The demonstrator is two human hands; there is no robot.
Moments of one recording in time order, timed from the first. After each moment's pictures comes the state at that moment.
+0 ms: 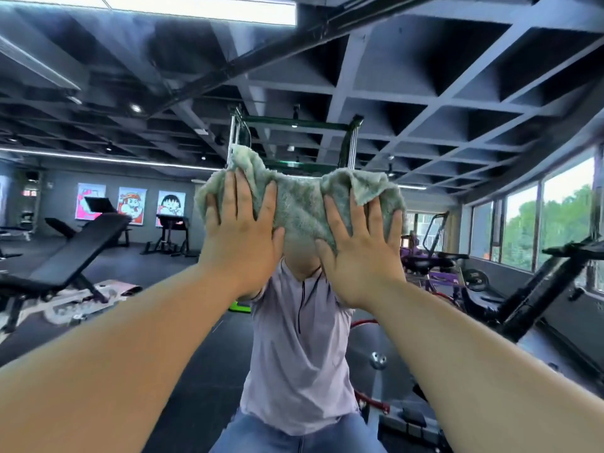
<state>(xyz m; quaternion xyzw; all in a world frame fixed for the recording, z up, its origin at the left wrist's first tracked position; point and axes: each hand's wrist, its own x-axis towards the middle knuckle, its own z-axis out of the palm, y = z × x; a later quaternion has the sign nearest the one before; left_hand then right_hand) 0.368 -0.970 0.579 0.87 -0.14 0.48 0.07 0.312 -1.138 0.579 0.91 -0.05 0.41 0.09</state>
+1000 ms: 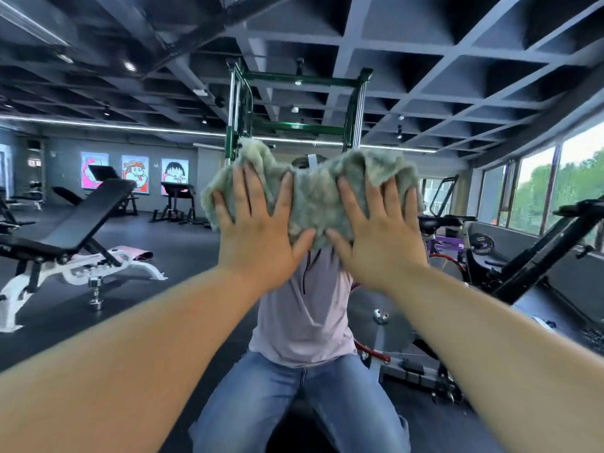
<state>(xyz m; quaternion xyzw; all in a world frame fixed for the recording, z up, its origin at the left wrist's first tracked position) 0.380 -0.991 0.487 0.84 -0.15 0.52 0.07 0.312 -1.162 0.509 0.88 -0.05 0.44 0.14</state>
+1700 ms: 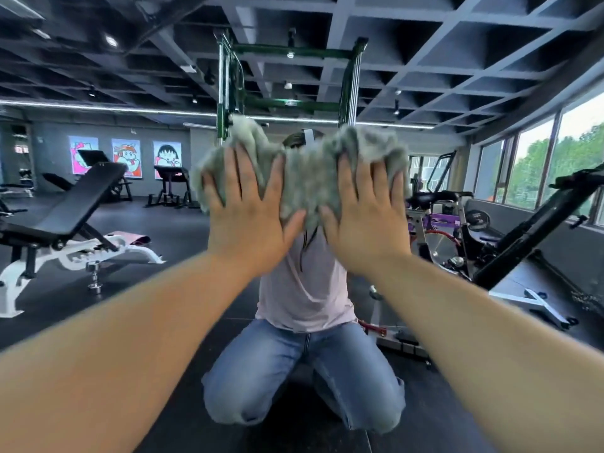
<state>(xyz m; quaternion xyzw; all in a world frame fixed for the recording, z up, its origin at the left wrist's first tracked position) 0.376 -1.000 0.464 0.83 -0.17 0.54 0.05 0.320 -1.163 0.475 0.86 -0.03 0.49 0.11</state>
